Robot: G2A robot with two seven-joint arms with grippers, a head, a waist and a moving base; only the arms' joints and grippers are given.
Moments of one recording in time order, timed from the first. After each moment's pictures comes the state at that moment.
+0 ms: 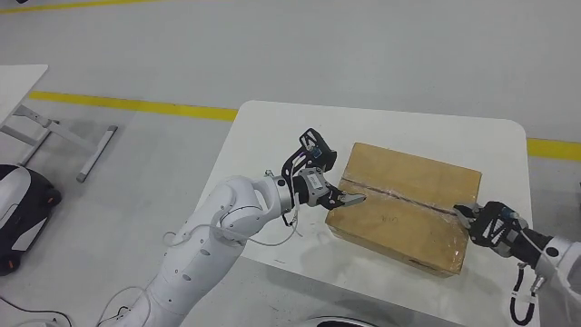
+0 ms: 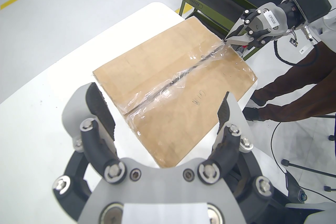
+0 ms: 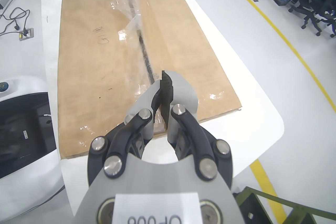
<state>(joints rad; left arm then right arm) 1.24 -1.13 -1.32 -1.92 0.82 -0.43 -0.62 -1.23 -0.95 1.43 -1.81 -1.25 -0.89 0.39</state>
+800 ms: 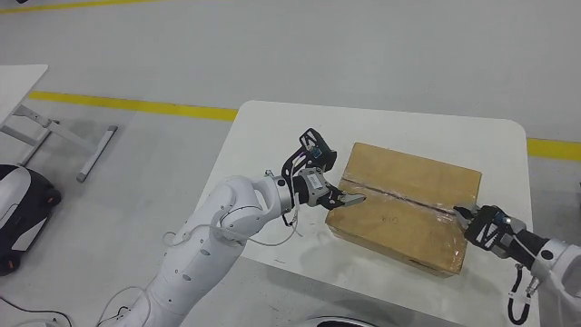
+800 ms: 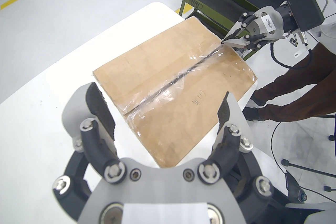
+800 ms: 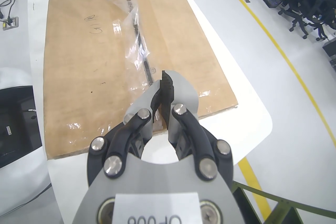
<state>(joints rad) 1.24 -1.13 -1.32 -1.92 0.82 -0.43 -0.62 -1.24 -0.94 1.42 -1.80 -1.35 -0.87 0.30</state>
